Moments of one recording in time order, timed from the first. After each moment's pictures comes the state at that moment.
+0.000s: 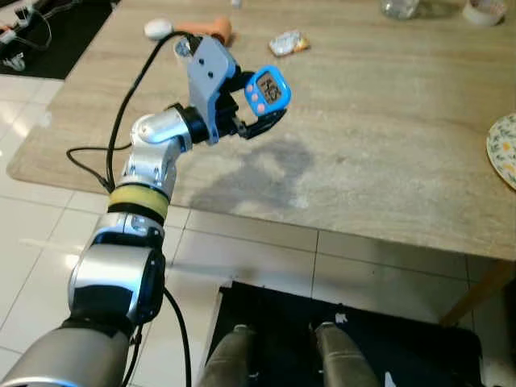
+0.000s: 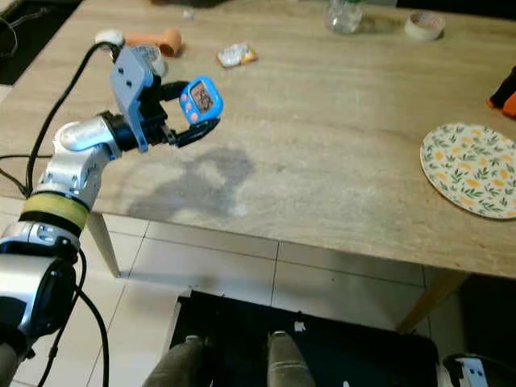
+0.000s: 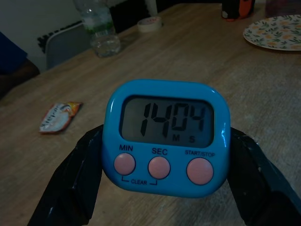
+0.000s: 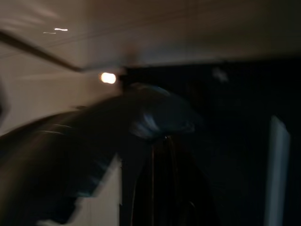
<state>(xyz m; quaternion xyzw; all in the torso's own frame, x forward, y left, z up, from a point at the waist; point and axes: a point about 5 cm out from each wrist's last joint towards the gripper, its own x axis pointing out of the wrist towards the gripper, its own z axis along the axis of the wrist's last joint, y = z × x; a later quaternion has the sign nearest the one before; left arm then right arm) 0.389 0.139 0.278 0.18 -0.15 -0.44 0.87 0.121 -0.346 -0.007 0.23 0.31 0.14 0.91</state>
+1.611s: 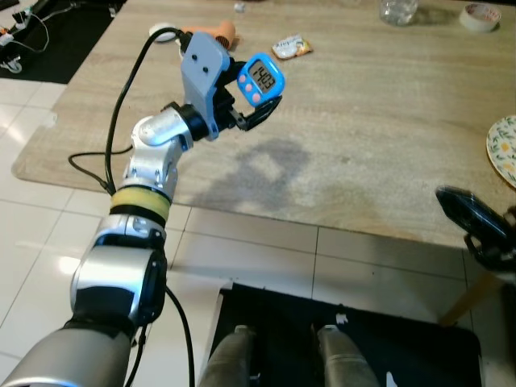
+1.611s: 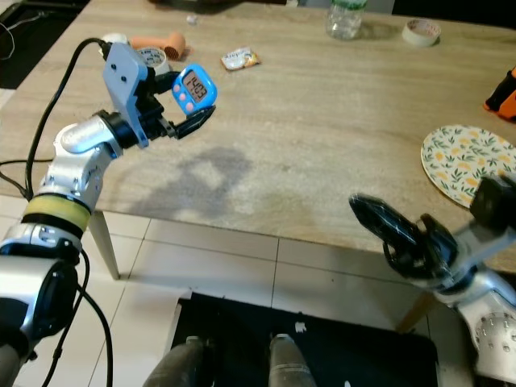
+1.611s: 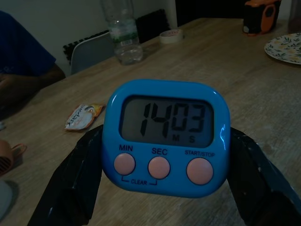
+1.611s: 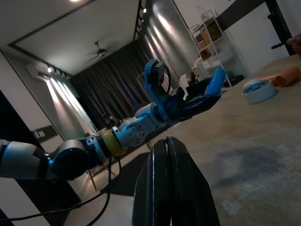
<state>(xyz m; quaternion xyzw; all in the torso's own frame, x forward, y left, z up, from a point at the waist) 0.391 0.136 0.275 0.16 -0.17 -0.41 0.88 0.241 -0.243 0.222 0.22 -0.16 0.52 0.81</state>
